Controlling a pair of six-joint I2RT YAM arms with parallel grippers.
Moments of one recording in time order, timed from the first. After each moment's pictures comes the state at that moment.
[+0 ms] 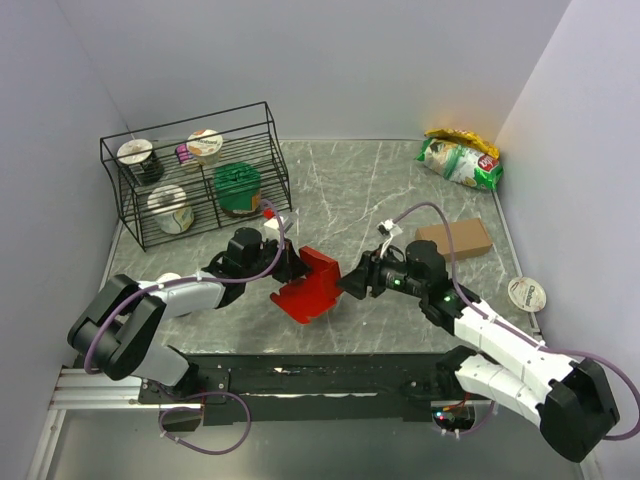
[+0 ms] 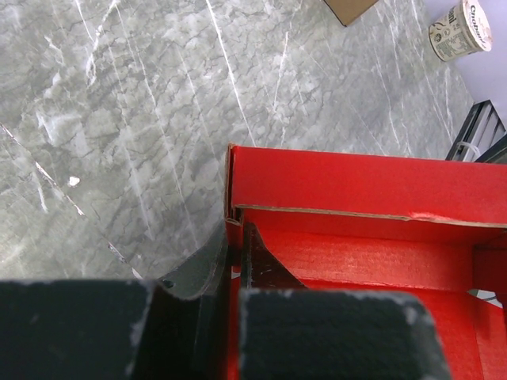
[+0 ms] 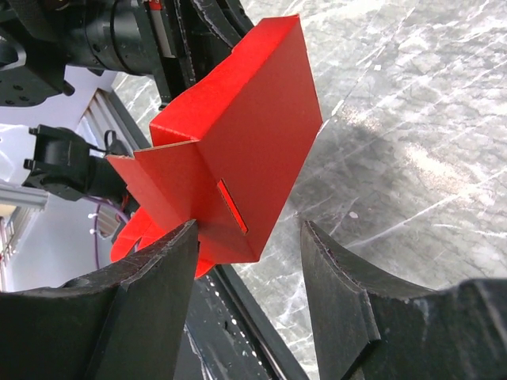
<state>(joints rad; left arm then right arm) -0.59 1.44 0.56 0.47 0.43 -0.44 0.59 0.90 0.49 0.06 -0.45 0.52</state>
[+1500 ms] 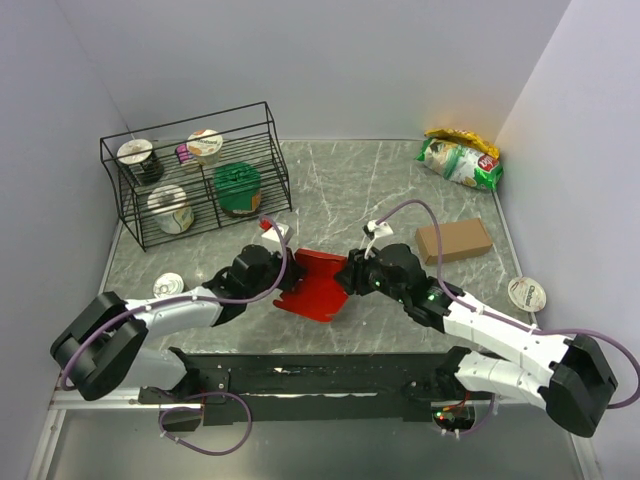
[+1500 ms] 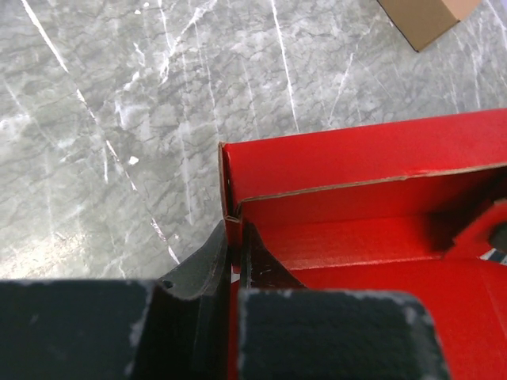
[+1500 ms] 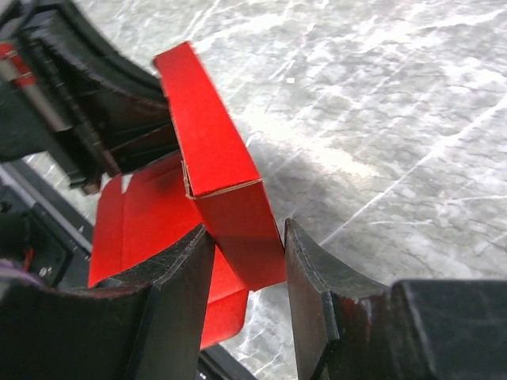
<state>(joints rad) -0.75 1.31 0.49 0.43 0.03 -0.42 0.80 1.00 0.59 -0.04 0.03 0.49</state>
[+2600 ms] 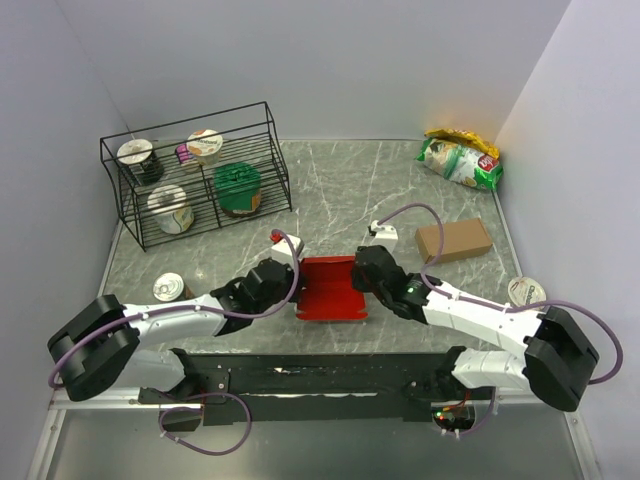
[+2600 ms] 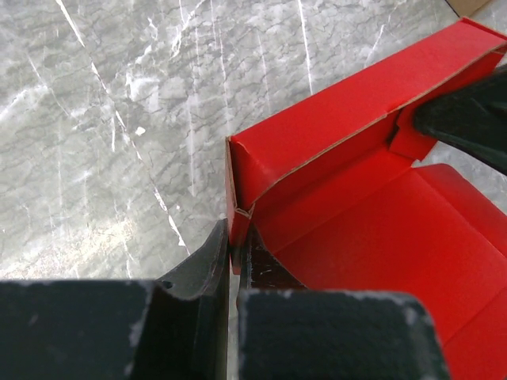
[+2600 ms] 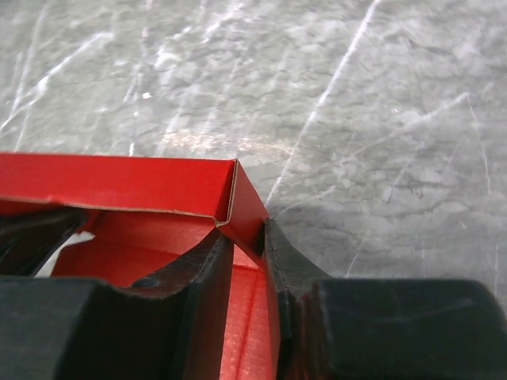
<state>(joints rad) -0.92 1.28 0.50 0.32 -0.24 -0.41 0.85 1.17 0.64 -0.18 0.43 0.69</state>
